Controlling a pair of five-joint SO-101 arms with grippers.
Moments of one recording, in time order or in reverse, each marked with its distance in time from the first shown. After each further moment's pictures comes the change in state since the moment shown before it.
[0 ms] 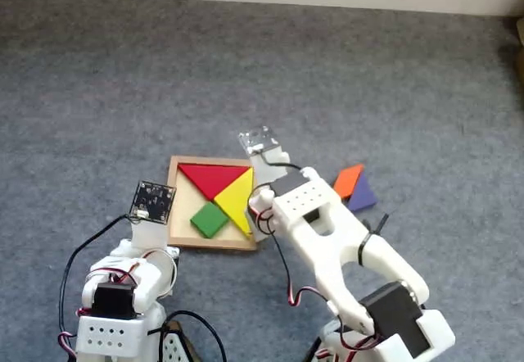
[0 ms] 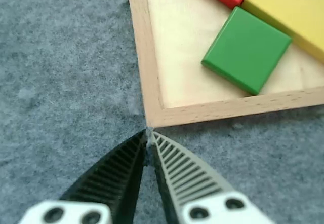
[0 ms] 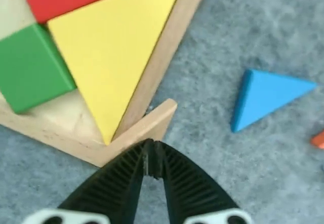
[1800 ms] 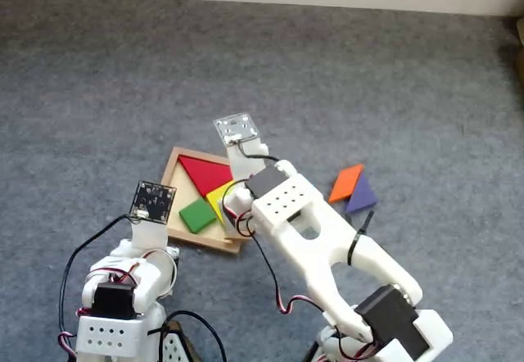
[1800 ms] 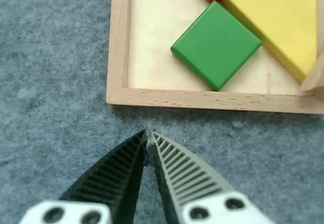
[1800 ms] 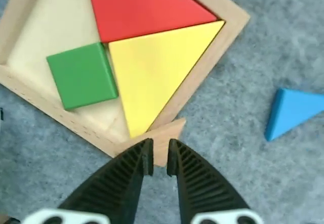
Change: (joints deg) left arm 0.0 0.0 0.0 0.0 0.0; right arm -6.2 -0.7 -9.5 6.2 -8.7
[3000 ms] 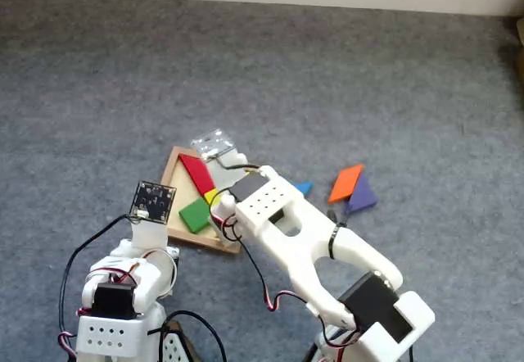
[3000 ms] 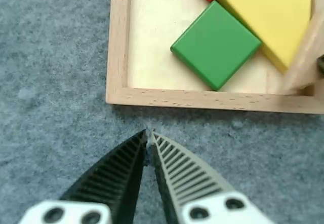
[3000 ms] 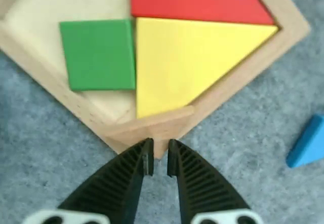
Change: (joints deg) left arm 0.0 0.0 0.0 0.0 0.0; right arm -3.9 7.6 -1.1 -2.4 9.6
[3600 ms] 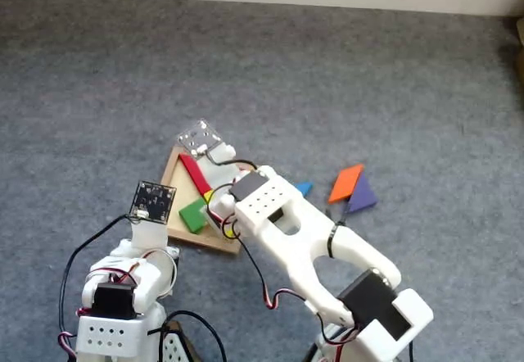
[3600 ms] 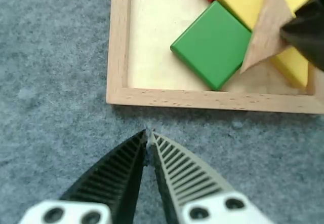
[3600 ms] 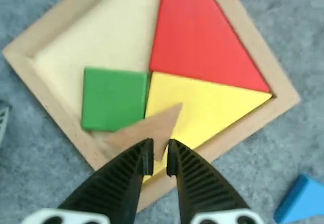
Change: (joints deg) left arm 0.0 0.0 0.0 0.0 0.0; right arm 0.4 0.2 0.0 -11.2 5.3
